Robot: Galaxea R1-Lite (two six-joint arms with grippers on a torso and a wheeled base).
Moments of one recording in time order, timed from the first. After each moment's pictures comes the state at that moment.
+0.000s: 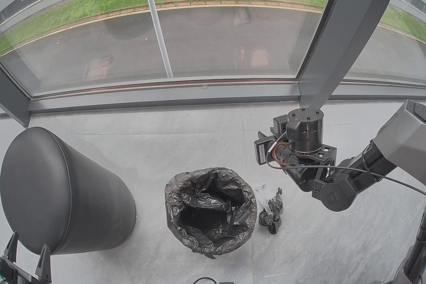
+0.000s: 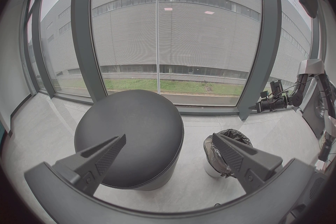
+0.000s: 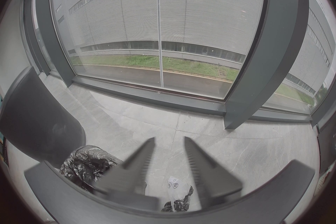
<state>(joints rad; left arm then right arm) 0.00 0.01 -0.02 0.00 0.06 -0.07 0.62 2.08 -0.94 -0.89 -0.43 -0.04</state>
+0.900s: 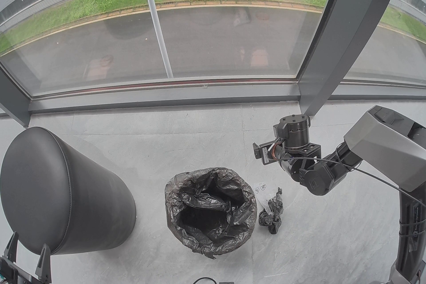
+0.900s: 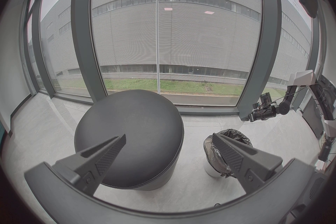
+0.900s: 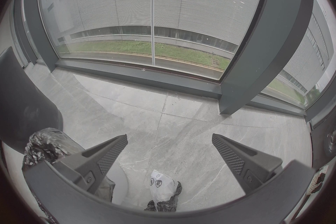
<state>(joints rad) 0.00 0.02 -0.02 0.00 0.06 -0.07 0.49 2.30 -1.14 -0.79 -0.39 -0.05</state>
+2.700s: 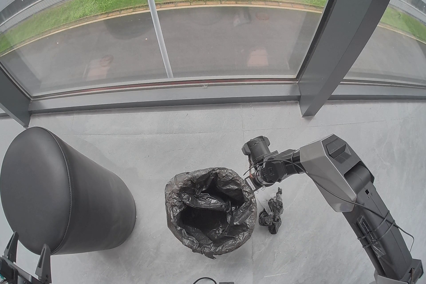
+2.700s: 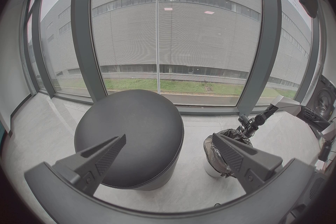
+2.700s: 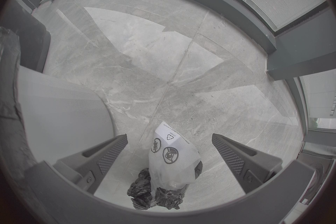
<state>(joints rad) 0.00 0.02 -0.02 0.00 0.06 -0.07 0.46 2.81 -2.00 0.15 -0.33 -0.13</state>
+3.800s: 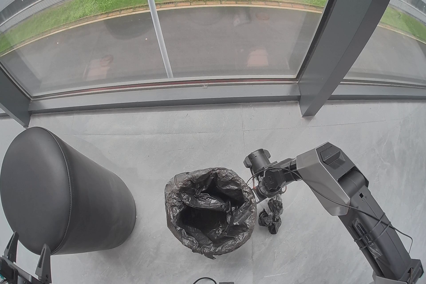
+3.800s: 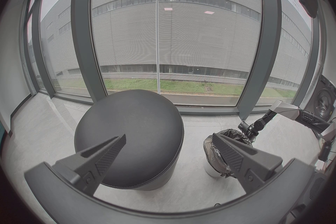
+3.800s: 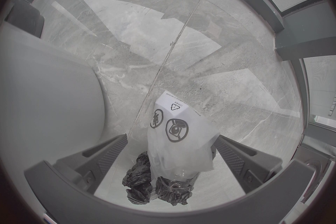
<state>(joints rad) 0.00 0.02 -0.02 0.00 0.06 -0.07 0.45 2.88 -2.00 0.22 -0.33 -0.09</state>
